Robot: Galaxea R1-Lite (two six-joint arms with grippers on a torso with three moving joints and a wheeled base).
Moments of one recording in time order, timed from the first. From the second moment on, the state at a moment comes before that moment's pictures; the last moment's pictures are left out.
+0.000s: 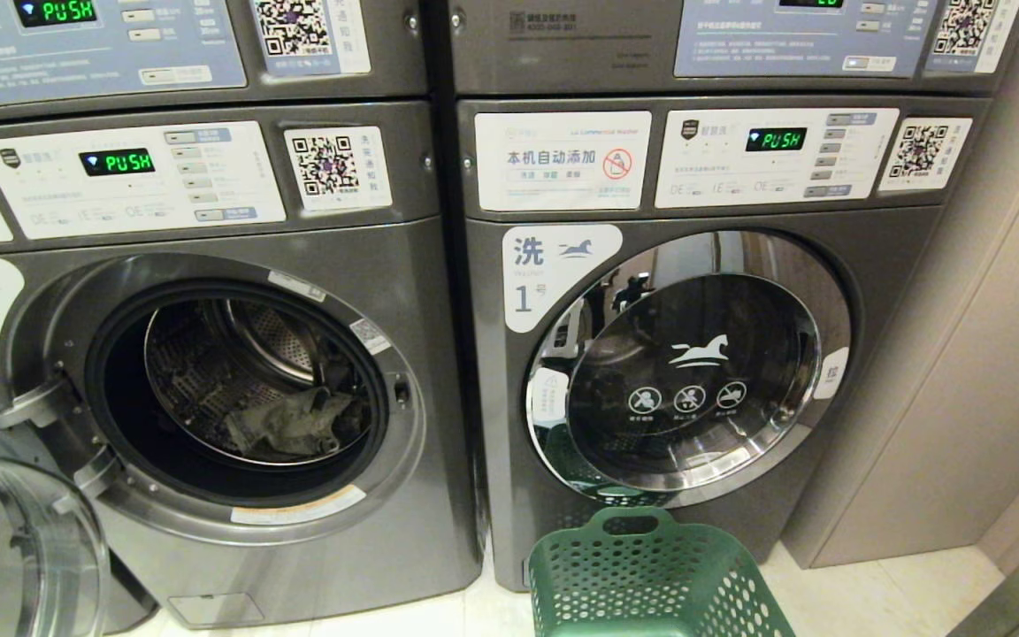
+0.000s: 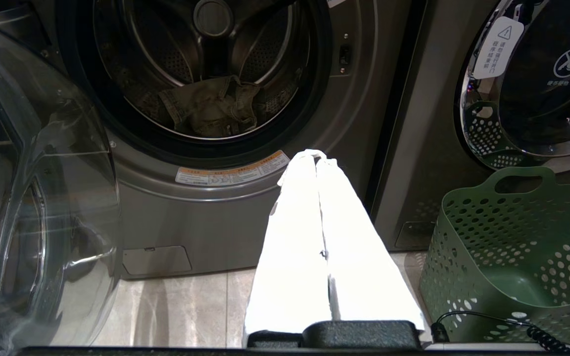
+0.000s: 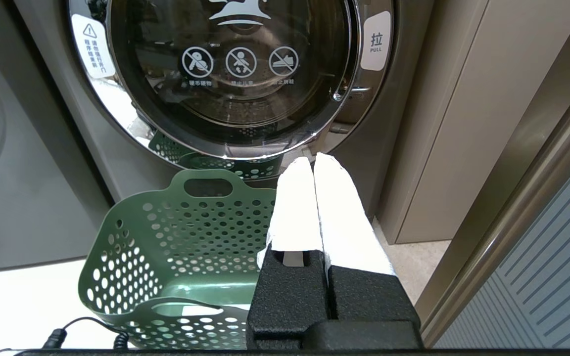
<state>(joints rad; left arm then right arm) 0.00 0.00 0.00 0.00 0.00 0.01 0.00 0.00 0.00 0.00 -0.01 0.00</state>
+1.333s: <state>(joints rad) -0.03 0.27 -0.52 0.25 0.42 0.09 0.00 0.00 0.00 0.00 -0.01 0.02</state>
